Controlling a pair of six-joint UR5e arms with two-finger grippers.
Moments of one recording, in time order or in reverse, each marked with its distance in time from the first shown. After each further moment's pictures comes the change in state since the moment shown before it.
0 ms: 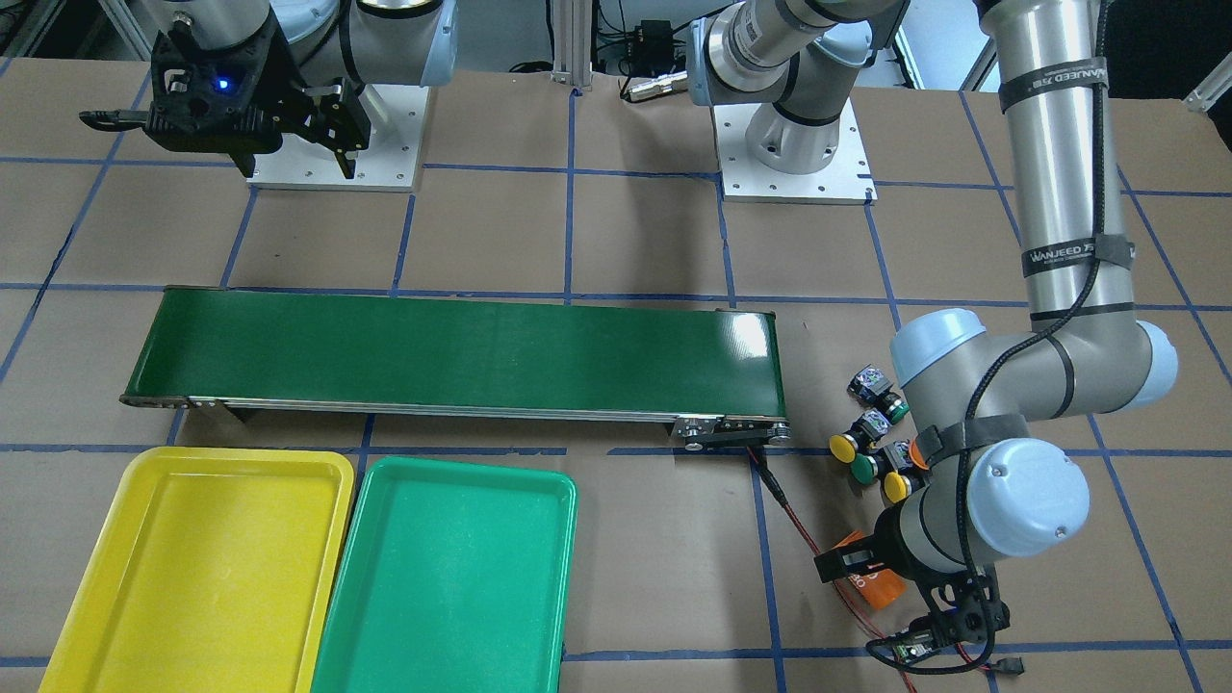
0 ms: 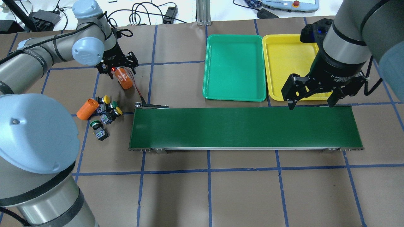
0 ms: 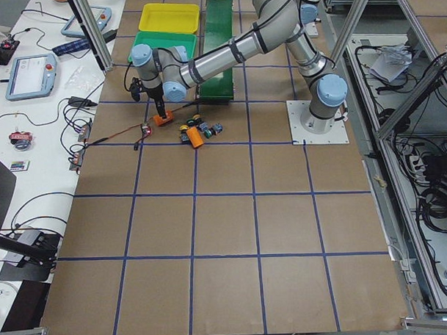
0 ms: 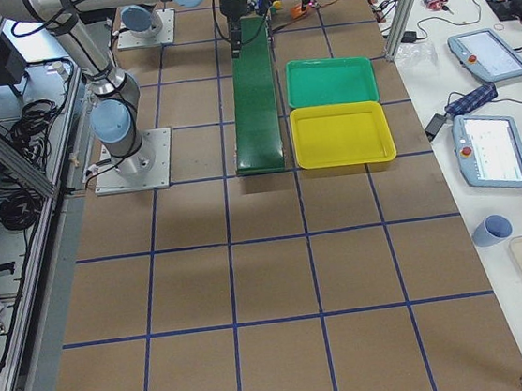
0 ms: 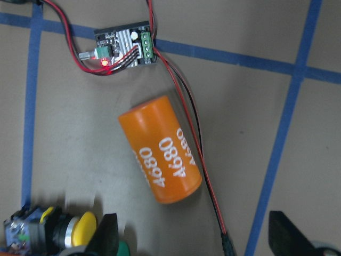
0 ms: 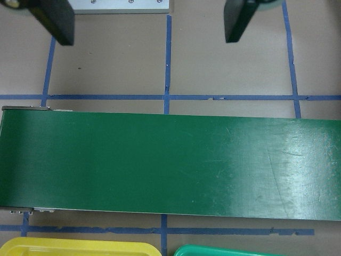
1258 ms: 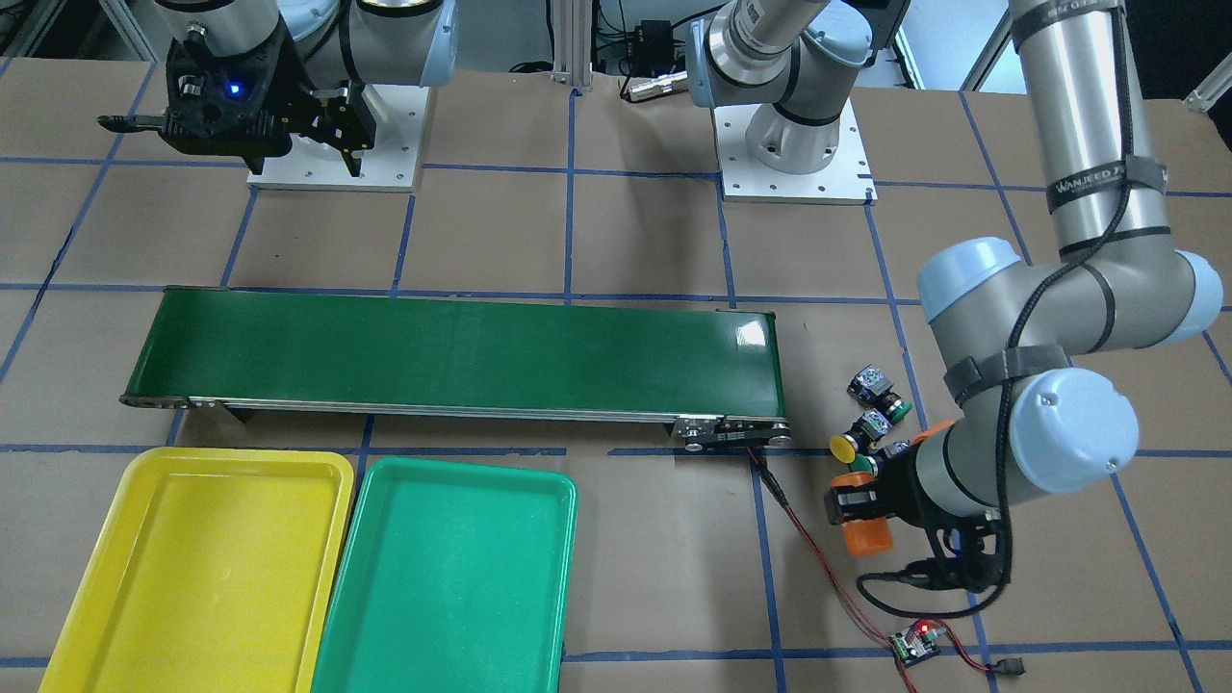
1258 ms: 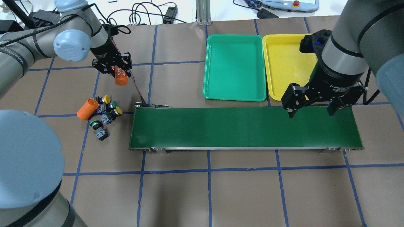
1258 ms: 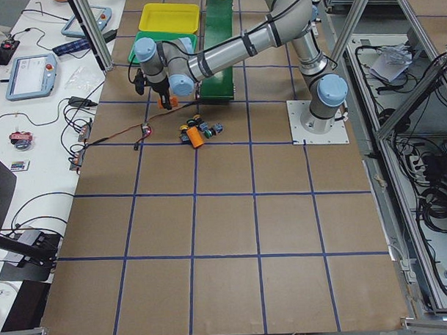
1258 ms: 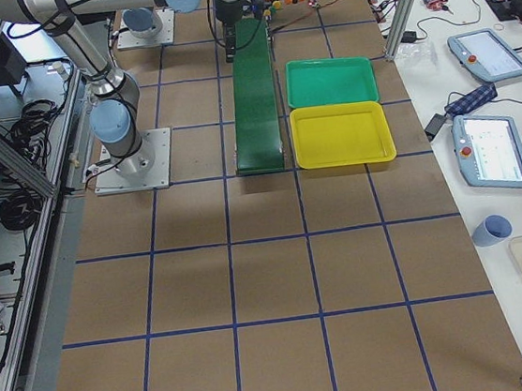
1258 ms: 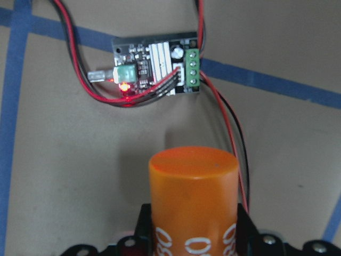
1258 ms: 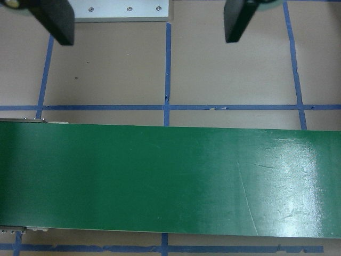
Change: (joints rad) left arm -0.020 0.167 -0.057 -0.171 -0.089 0.220; right arm -0.003 -0.025 0.049 0.000 -0.001 0.003
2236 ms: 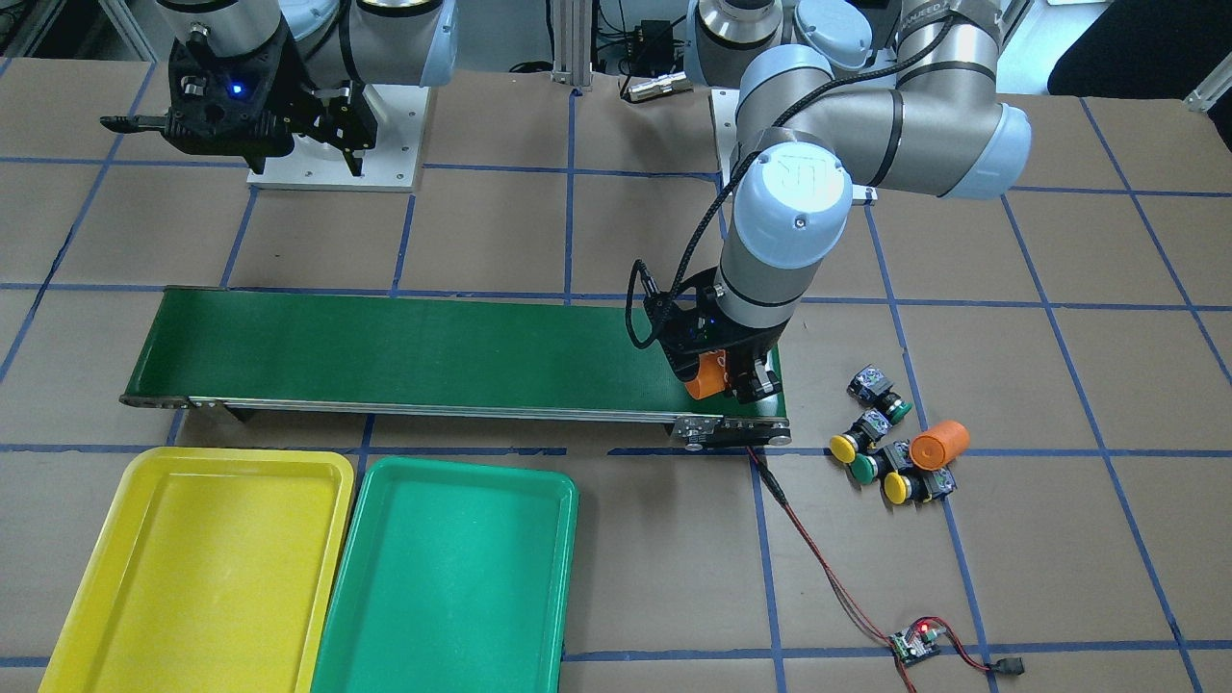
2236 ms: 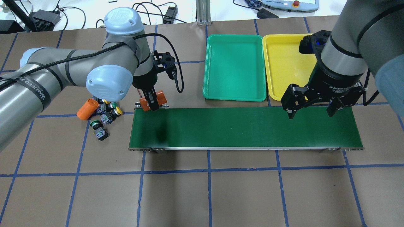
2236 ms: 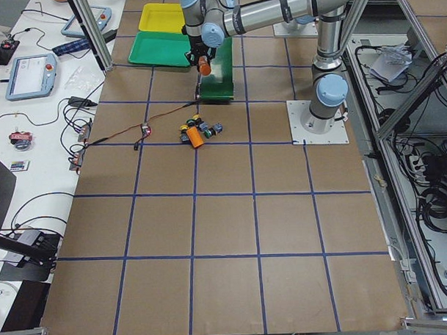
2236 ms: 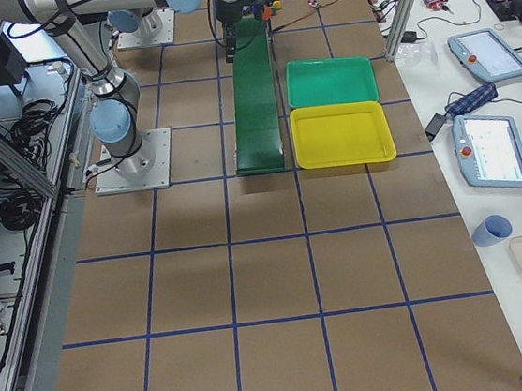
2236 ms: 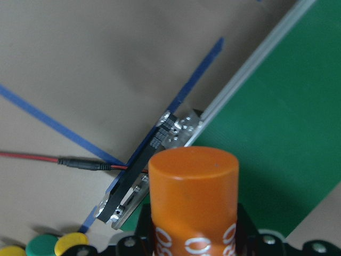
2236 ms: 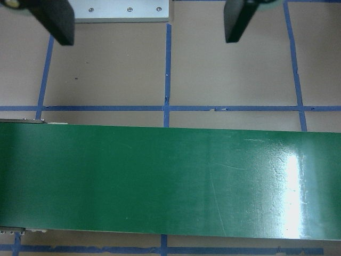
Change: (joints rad) left arm -0.261 0.266 -0.311 0.086 0.102 0.991; right arm 0.003 0.000 0.001 0.001 -0.001 0.000
